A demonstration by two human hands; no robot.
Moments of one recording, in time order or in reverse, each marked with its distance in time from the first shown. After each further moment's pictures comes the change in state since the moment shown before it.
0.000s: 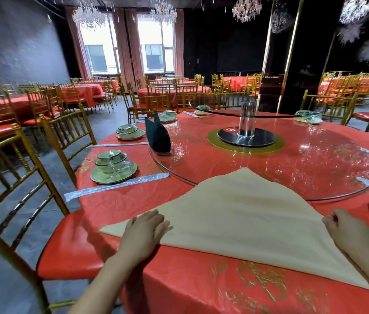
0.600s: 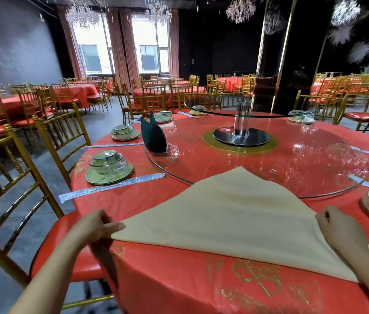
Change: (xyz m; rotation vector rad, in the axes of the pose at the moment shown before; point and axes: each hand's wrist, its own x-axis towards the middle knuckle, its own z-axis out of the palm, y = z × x) left_hand 0.005 -0.078 -0.056 -0.188 -0.218 -0.591; right_hand -0.008 -0.006 -0.006 -0.037 0.017 -0.018
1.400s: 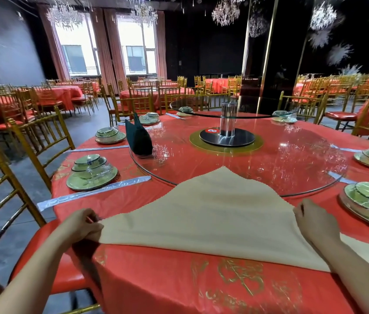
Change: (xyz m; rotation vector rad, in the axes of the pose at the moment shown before) left_hand 0.009 0.019 -0.001 -0.067 0.061 0.090; right_hand 0.011 -0.003 0.010 -0.122 0.025 -0.023
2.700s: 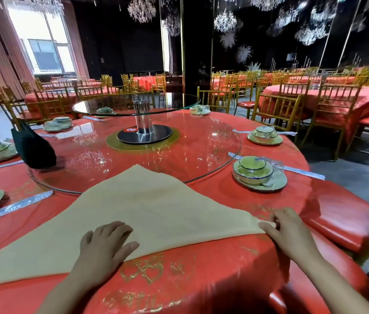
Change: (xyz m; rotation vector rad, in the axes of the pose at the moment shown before) left_hand -0.079 0.144 0.165 0.218 -0.009 0.748; right_hand -0.102 0.130 -0.074 0.213 0.014 0.094
